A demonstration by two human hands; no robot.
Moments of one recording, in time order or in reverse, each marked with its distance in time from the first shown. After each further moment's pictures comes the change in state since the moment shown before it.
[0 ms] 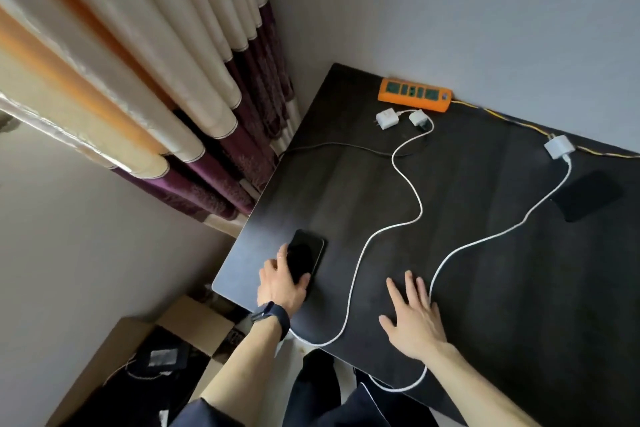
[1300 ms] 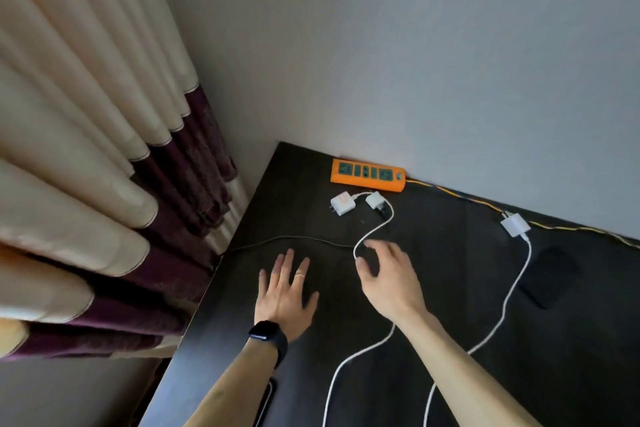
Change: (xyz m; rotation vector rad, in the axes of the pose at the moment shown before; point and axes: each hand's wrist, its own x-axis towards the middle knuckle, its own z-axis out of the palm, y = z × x) left_hand 0.163 0.147 -0.005 0.354 0.057 0.577; right_hand 0.137 -0.032 -0.218 0.412 0.616 0.035
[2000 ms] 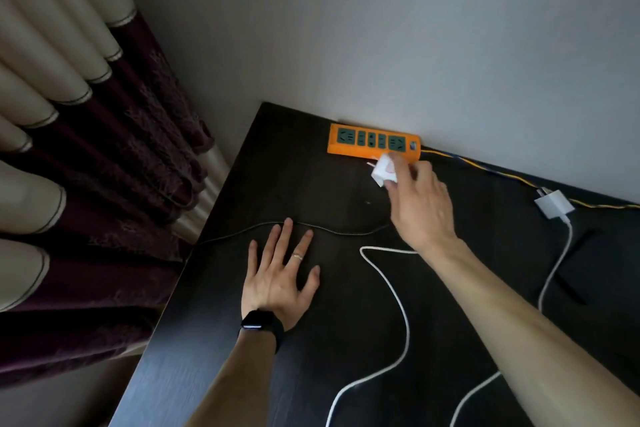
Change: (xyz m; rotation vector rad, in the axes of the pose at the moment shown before) left_hand 0.052 -0.015 0.040 0.013 0.107 0.046; right_hand 0.130 0.049 0.021 -0.382 0.305 -0.255
